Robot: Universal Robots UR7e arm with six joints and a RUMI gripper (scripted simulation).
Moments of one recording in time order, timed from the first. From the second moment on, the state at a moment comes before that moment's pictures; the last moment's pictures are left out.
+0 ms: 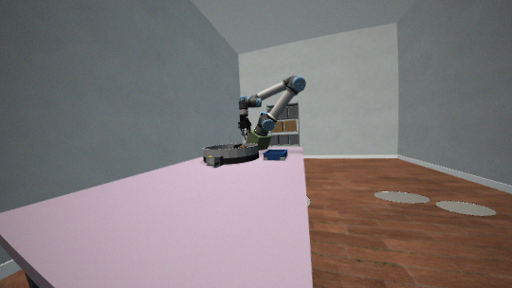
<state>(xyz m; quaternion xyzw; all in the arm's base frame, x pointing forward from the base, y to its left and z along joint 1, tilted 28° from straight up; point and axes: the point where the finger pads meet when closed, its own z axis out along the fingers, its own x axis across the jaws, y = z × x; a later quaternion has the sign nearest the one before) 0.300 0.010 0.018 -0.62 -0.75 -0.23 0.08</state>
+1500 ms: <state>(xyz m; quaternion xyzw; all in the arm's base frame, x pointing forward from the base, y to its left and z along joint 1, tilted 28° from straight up) 0.304 0.020 -0.002 -0.62 -0.75 -0.23 0.08</state>
